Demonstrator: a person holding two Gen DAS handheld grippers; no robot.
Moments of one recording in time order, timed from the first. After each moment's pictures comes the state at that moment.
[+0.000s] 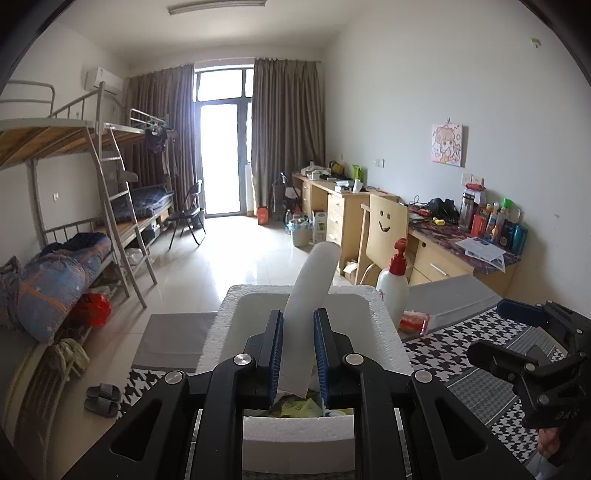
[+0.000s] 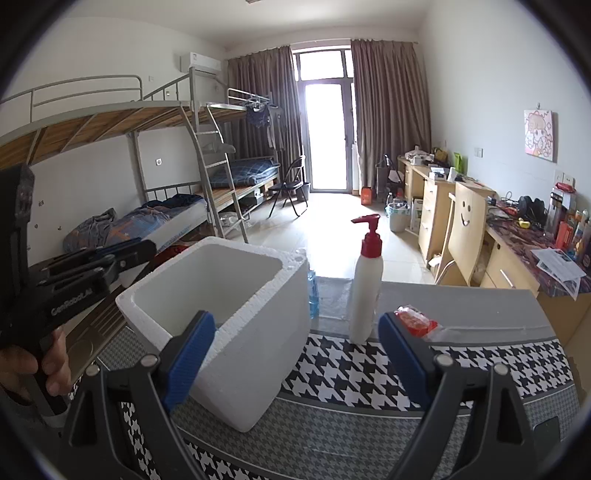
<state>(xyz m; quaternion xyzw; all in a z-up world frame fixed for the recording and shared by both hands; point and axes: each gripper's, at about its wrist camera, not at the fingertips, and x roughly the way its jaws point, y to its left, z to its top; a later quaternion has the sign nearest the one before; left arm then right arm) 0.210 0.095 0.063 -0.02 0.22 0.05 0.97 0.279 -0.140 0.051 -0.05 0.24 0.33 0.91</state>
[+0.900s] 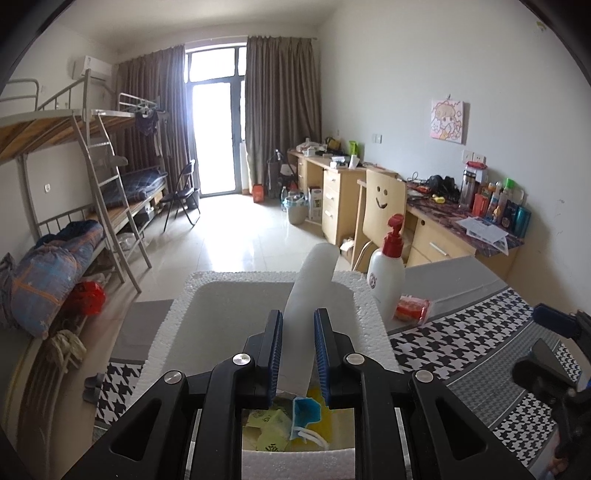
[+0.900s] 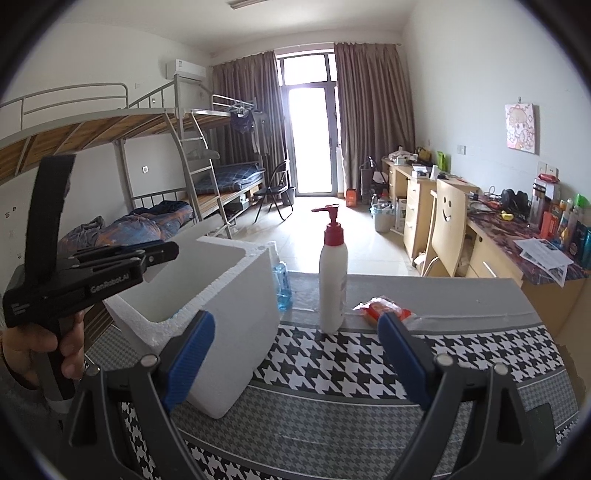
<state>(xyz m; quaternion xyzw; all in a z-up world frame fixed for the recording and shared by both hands) 0.251 0.081 0.052 -0.02 0.27 0.04 0.96 0.277 -0.174 0.044 -0.03 0.23 0.30 0.93</state>
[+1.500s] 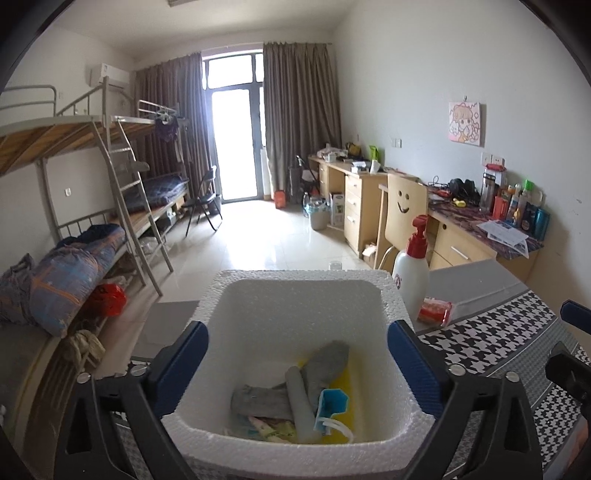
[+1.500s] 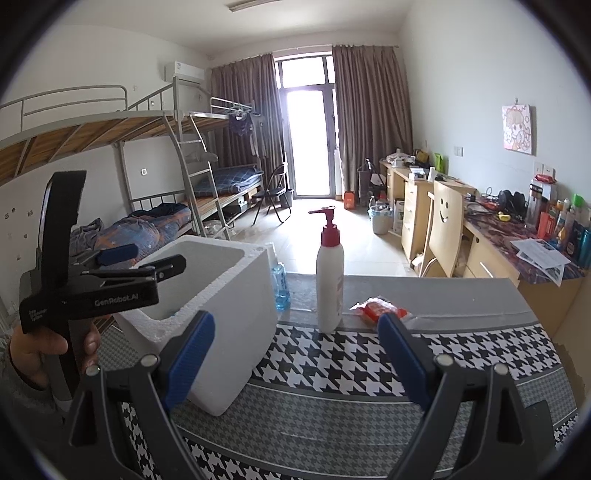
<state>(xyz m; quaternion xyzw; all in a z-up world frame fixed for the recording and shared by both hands) 0.236 0.088 0.051 0.00 0.25 0.09 0.96 0.269 -0.180 0.047 -0.03 0.23 0.30 0.93</state>
